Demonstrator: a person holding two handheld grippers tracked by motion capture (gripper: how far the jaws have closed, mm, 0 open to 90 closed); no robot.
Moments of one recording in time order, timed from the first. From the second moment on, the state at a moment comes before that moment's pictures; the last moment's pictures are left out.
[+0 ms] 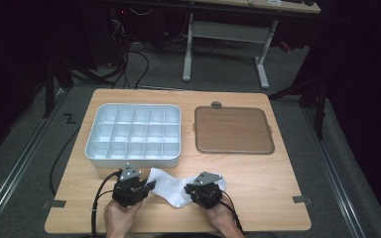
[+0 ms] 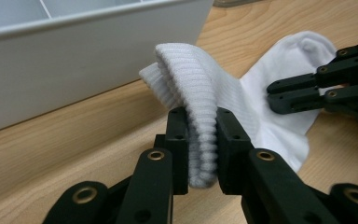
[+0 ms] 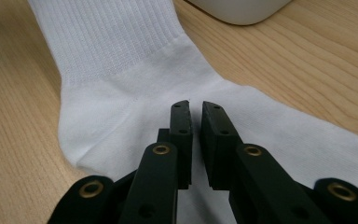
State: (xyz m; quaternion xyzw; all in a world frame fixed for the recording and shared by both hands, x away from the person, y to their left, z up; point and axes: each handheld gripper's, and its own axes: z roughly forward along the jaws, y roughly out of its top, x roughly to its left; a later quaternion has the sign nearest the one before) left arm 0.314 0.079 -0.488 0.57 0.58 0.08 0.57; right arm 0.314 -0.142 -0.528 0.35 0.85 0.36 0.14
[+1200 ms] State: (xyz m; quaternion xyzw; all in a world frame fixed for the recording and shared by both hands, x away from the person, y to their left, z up) left arm 0.308 0.082 -0.473 0.59 0.56 0.07 0.58; right arm 0.315 -0.129 -0.502 0.33 0.86 0.38 0.13
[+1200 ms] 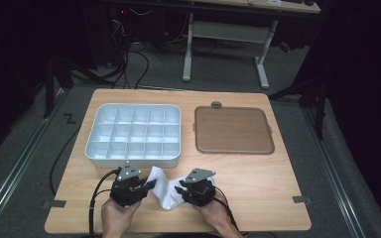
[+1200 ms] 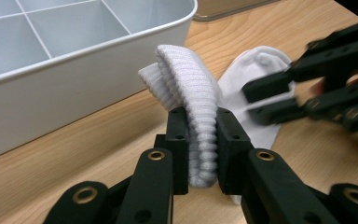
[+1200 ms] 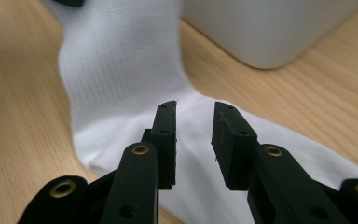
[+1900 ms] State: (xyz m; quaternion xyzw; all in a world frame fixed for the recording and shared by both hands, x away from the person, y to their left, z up) left arm 0.306 0.089 -0.472 0.59 0.56 0.08 0.57; right arm 0.321 -0.210 -0.510 0.45 0.80 0.36 0.17
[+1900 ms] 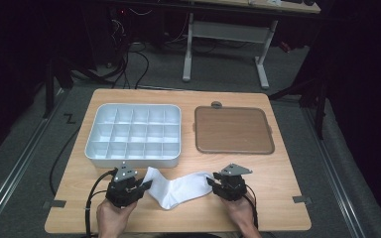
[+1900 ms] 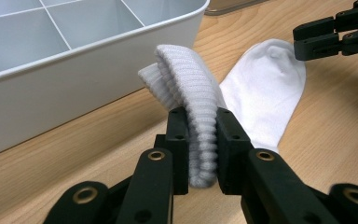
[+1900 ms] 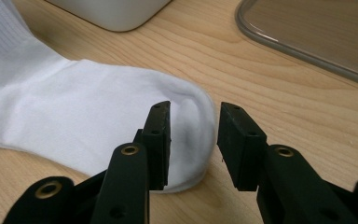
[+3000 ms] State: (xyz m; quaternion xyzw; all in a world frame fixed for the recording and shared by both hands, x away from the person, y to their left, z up) left arm 0.305 0.058 -0.466 0.62 0.53 0.08 0.57; right arm 0.310 -0.183 -0.526 0.41 0.82 0.36 0.14
